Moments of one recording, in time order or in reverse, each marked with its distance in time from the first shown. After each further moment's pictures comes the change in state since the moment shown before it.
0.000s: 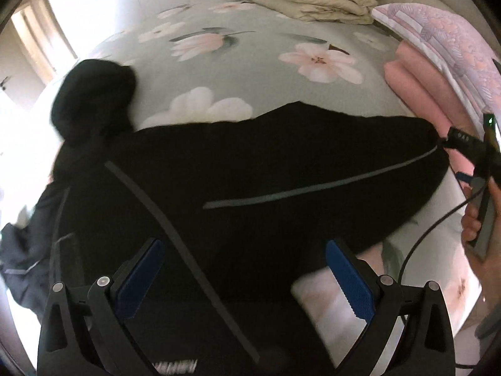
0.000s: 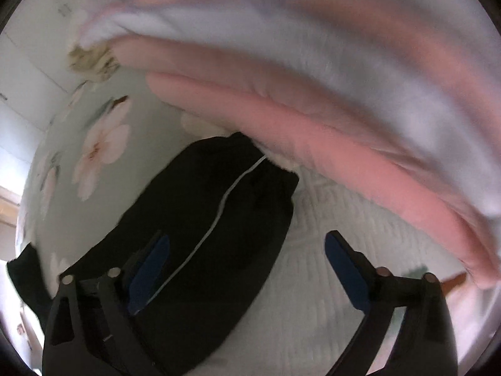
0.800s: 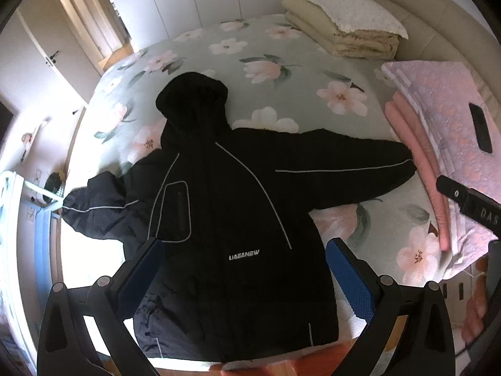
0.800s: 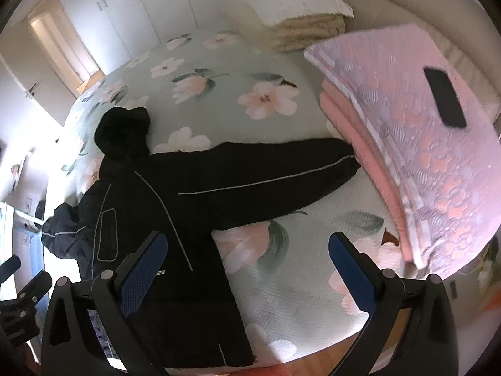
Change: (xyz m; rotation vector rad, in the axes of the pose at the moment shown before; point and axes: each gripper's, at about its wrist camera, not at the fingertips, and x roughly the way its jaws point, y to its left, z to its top) left arm -0.296 0.060 -0.049 -0.144 0.048 0.131; right arm -0.351 0.142 -0.167 -0.607 0.053 0.137
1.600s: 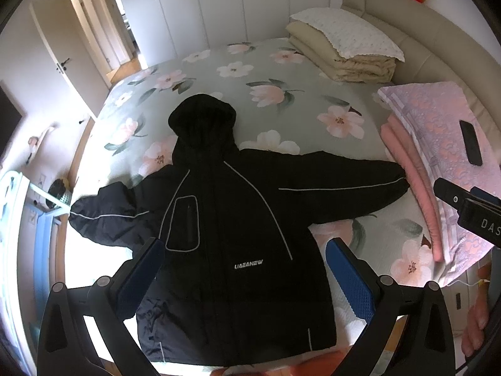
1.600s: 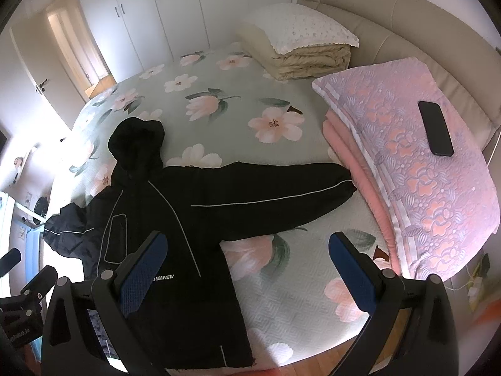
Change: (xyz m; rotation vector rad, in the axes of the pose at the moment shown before) left arm -0.053 0.020 -0.015 -0.030 -0.112 -0.009; right arm -0.069 0.048 -0.008 -0.091 -0.097 -0.028
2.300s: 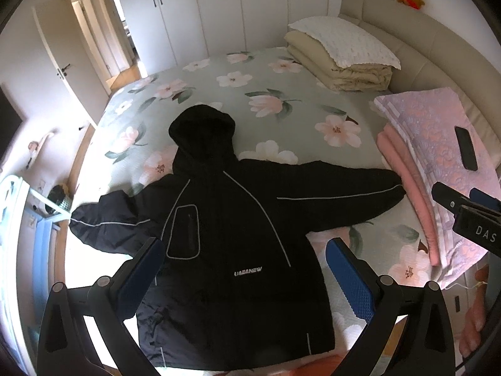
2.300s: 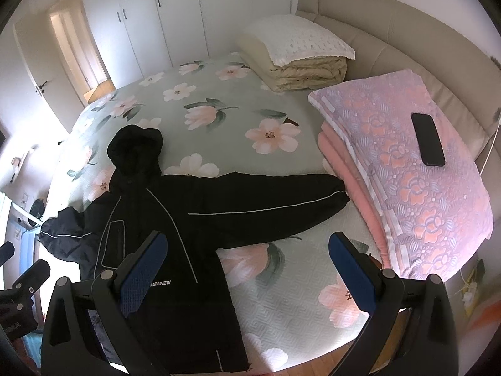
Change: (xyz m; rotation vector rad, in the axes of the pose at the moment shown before) left arm -0.014 0.004 0.003 0.000 -0.037 -0.010; right arm -0.017 0.002 0.001 -0.020 -0.048 -0.029
